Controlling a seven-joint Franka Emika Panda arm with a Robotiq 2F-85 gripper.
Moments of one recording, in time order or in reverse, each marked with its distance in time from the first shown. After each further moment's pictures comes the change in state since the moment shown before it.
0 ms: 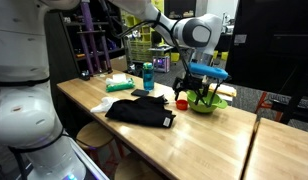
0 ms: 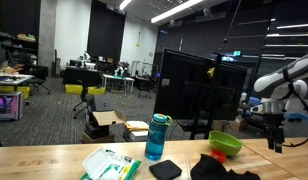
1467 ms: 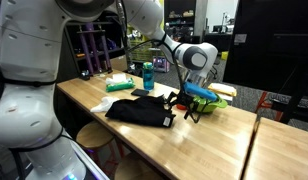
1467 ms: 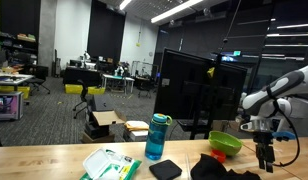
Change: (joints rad) arm -0.070 0.170 0.108 0.007 0.049 0.002 -0.040
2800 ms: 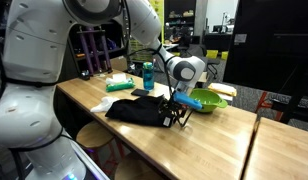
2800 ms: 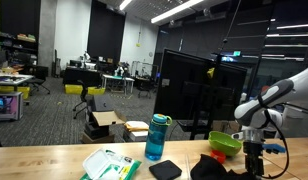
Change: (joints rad) arm 0.000 0.056 0.083 -0.079 0.076 0.117 -0.020
